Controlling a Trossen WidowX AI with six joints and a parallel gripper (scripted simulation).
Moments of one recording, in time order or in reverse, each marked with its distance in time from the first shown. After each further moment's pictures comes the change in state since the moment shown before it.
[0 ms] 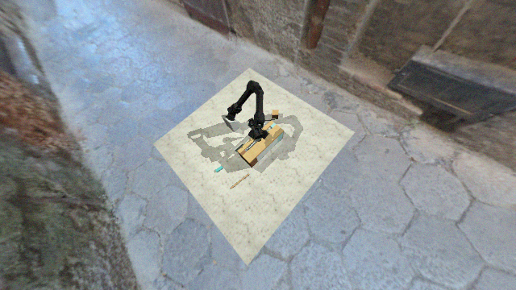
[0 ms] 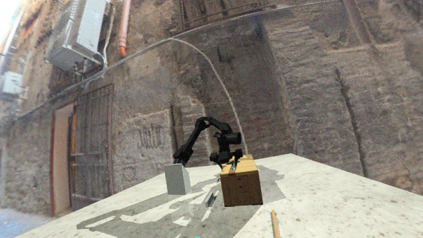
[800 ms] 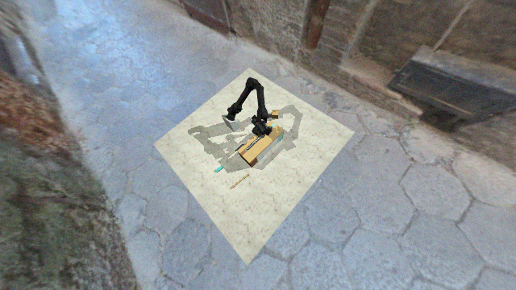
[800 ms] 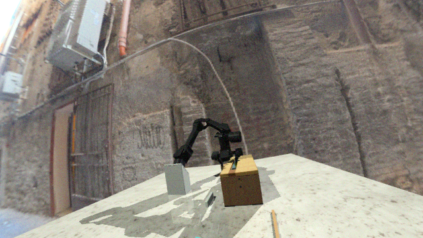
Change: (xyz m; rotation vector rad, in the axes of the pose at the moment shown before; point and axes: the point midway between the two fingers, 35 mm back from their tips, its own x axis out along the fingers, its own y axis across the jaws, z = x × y) arm 0.011 0.000 -0.036 0.002 0.001 0.005
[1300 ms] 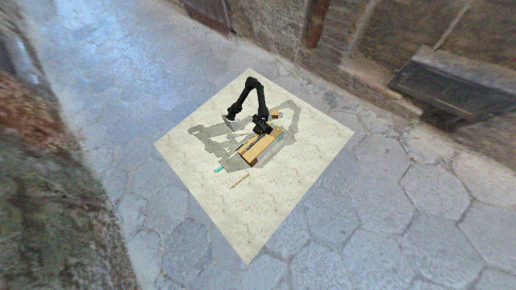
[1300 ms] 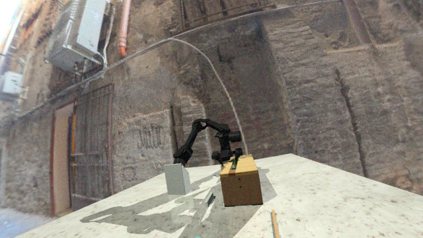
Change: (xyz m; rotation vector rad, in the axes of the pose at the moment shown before) arm 0.004 -0.001 -0.011 0.004 -0.004 -0.002
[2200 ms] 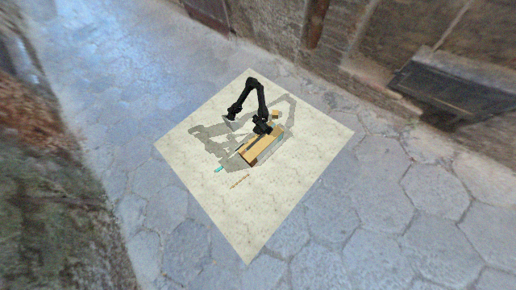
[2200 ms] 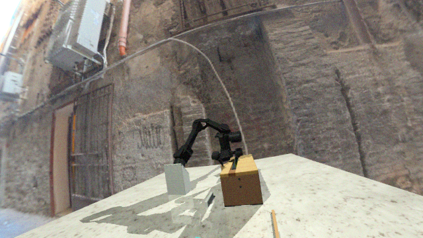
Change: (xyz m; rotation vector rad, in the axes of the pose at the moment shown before) arm 0.000 0.000 0.000 0.000 0.012 -0.001
